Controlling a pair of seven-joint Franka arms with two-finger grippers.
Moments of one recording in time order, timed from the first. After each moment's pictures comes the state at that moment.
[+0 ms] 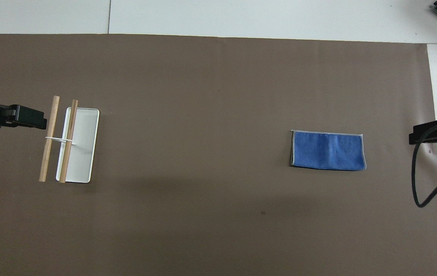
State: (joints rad) left arm -0.07 -0.03 -0.03 -1.59 -0.04 1.59 -0.01; right arm 0.02 -0.08 -0.05 -1.60 -0.03 1.50 0.08
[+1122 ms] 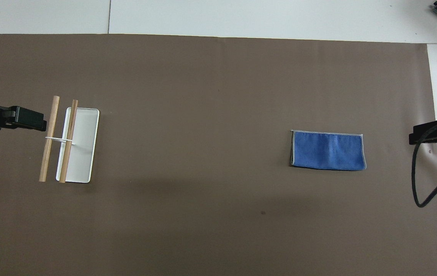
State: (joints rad) left arm -0.07 -0.03 -0.03 -1.59 -0.04 1.58 -0.01; right arm 0.02 -0.08 -0.05 -1.60 -0.03 1.50 0.08
